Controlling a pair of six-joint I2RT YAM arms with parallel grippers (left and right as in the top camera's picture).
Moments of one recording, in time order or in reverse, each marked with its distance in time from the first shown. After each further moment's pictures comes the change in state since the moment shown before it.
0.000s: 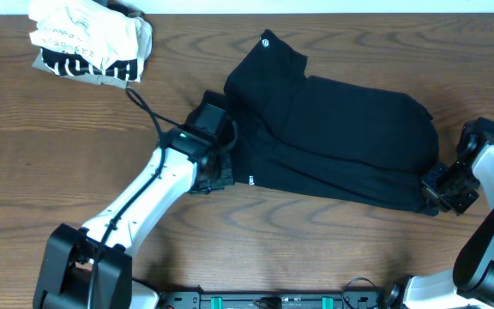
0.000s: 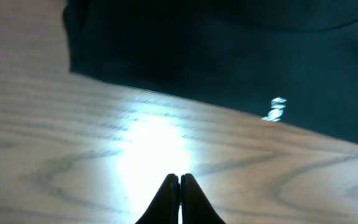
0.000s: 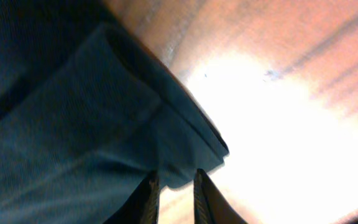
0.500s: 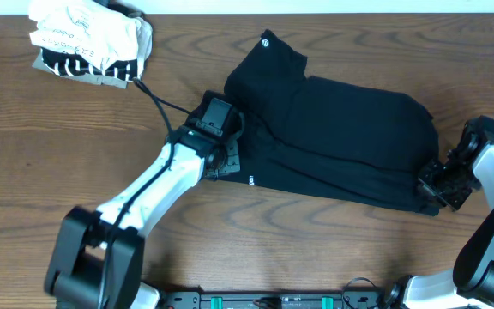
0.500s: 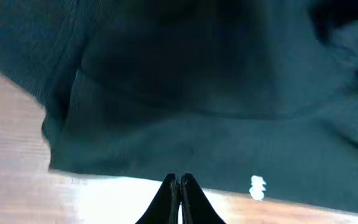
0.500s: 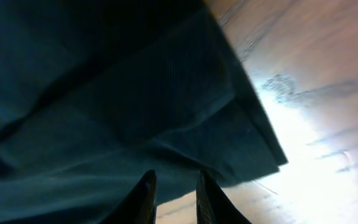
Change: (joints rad) left arm 0.015 0.103 0.000 0.228 -0.061 0.043; right arm -0.002 0.000 -0.033 0.060 -0.156 -0.117
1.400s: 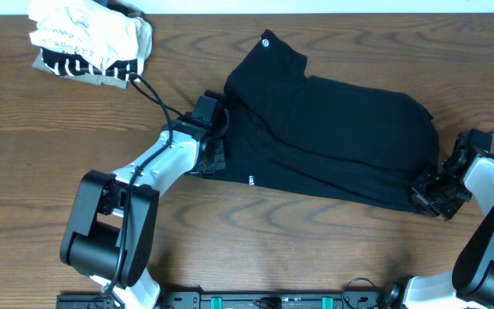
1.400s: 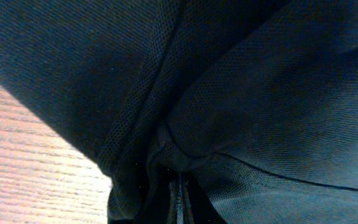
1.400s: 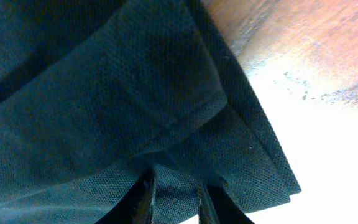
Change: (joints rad) left arm 0.098 0.140 0.000 0.040 -0.056 0.089; right arm -0.001 -0.014 -0.116 0.138 0.029 0.029
